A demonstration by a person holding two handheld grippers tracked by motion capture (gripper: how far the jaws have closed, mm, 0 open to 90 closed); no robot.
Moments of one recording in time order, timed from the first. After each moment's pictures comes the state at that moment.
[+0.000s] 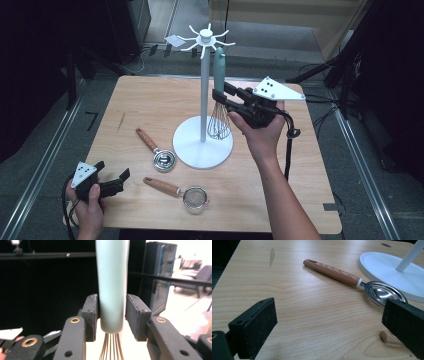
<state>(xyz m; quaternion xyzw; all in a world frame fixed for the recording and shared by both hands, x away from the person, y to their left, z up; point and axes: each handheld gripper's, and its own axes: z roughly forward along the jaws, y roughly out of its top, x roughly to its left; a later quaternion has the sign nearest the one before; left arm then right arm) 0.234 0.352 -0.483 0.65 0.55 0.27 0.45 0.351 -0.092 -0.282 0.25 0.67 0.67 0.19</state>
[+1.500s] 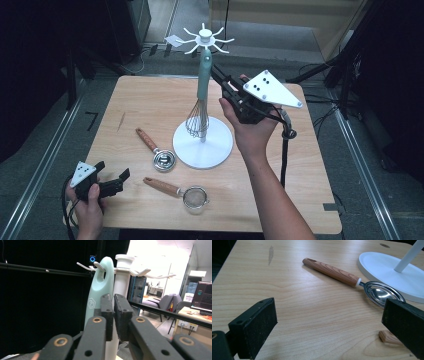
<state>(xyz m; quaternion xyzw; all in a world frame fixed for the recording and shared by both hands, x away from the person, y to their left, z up) 0.235 0.353 -0.484 0.65 0.55 0.26 0.46 0.326 -0.065 -0.243 0.24 0.61 0.68 0.33</state>
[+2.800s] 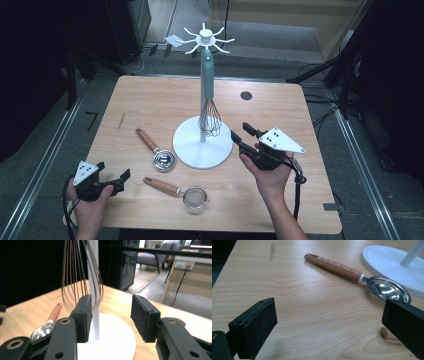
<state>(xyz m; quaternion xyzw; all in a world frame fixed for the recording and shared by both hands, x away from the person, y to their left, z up) 0.236 0.348 -0.479 0.66 0.56 0.26 0.42 0.295 -0.121 -0.380 0.35 0.69 0.58 0.26</state>
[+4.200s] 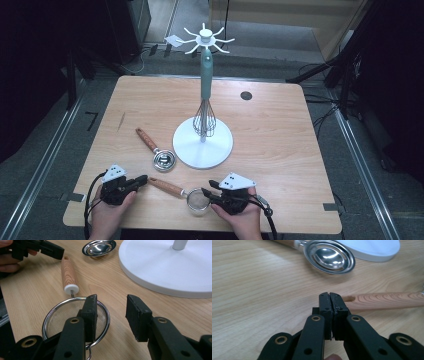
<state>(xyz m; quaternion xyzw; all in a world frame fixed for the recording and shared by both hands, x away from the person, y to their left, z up) 0.236 0.296 -0.488 0.75 0.51 0.13 0.40 0.235 -0.056 -0.488 0.35 0.80 0.47 0.09</state>
